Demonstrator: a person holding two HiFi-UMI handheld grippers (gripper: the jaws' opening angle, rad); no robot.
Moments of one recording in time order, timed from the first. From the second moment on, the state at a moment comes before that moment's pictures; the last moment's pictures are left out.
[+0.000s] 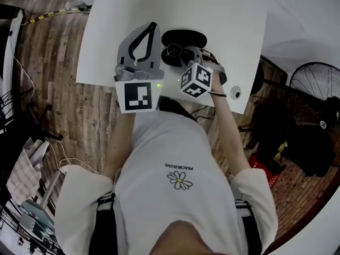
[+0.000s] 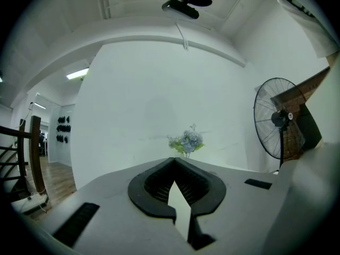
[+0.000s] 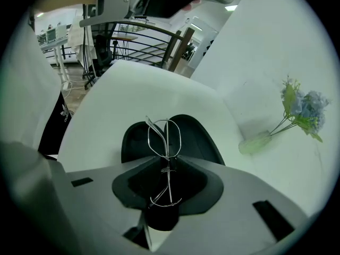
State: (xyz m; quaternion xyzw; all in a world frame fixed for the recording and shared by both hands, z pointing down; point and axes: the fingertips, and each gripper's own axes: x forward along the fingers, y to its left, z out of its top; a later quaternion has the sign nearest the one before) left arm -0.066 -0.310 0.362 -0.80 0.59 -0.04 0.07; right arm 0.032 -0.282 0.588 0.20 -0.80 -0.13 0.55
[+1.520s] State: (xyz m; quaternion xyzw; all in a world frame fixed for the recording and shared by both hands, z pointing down) left arm -0.023 -0.291 0.242 -0.81 0.57 0.05 0.16; right arm 0.078 -0.311 0.268 0.51 -0.81 -0.24 0.18
